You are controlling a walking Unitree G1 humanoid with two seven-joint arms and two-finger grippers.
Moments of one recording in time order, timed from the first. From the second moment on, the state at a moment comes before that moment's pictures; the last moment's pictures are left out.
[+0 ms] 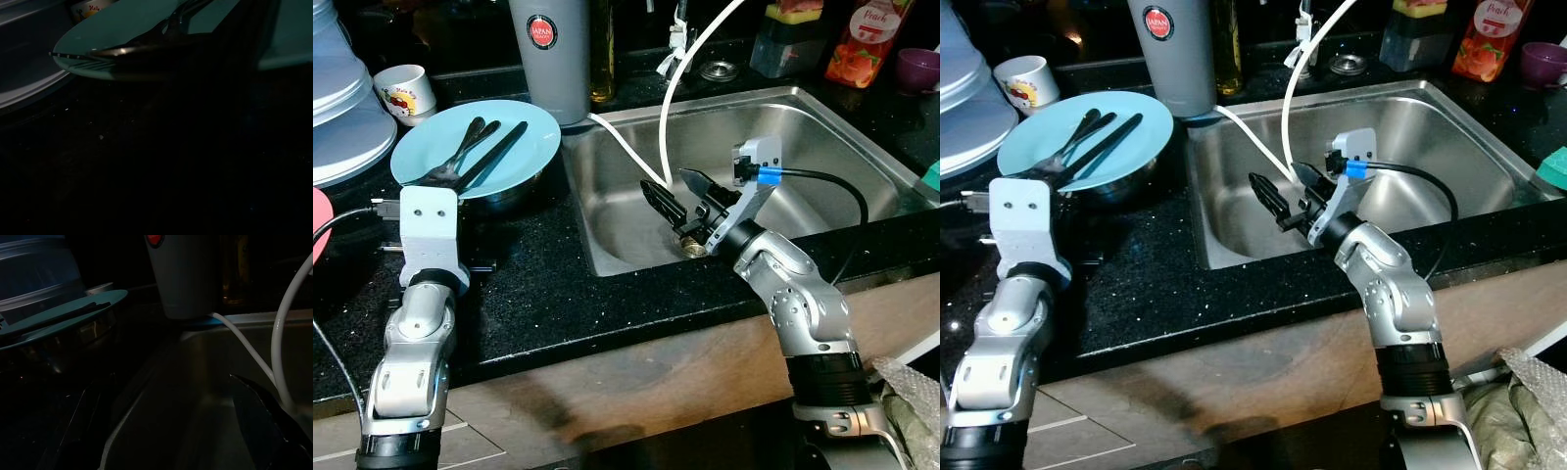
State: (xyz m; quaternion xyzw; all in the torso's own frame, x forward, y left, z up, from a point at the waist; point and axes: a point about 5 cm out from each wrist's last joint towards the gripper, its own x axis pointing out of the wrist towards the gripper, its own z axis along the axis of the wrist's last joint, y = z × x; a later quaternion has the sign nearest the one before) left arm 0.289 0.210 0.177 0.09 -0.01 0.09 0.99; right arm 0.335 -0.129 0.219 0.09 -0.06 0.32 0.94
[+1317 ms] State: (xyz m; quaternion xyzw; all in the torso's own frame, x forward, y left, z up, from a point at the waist) left arm 0.232 0.185 0.183 0.06 -0.05 0.02 1.00; right arm 0.335 -0.127 0.219 0.09 -0.06 0.33 0.94
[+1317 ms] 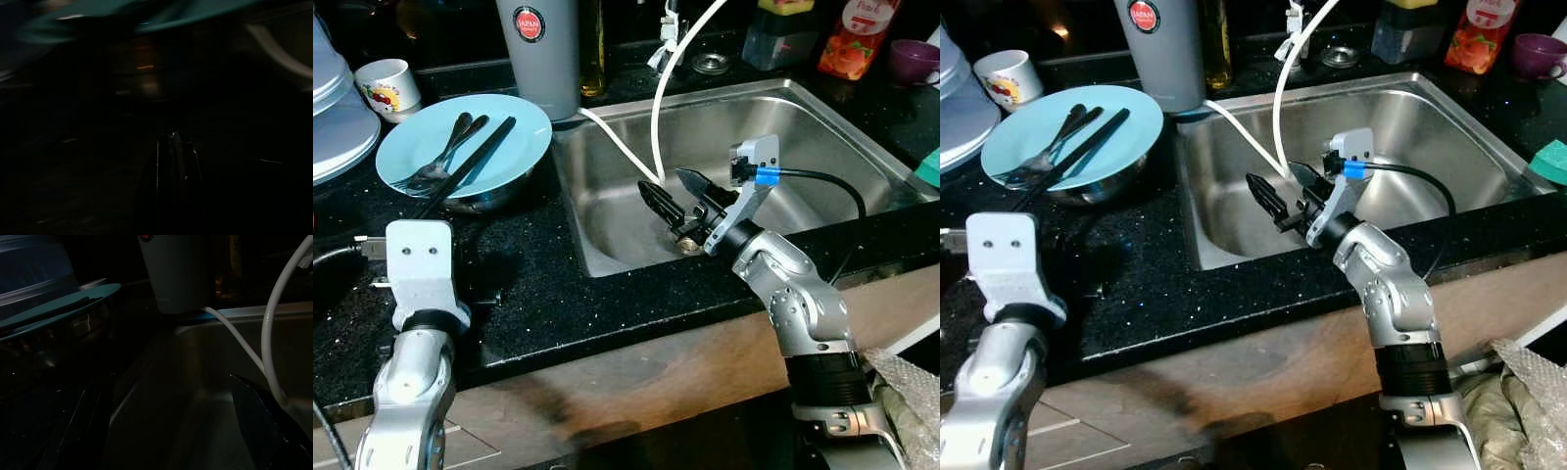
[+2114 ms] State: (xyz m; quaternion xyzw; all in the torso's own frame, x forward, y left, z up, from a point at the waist) left arm 0.210 0.192 0.188 0.06 -0.17 0.00 0.98; right arm 0.334 -0.128 0.218 0.09 -0.06 0.33 0.94
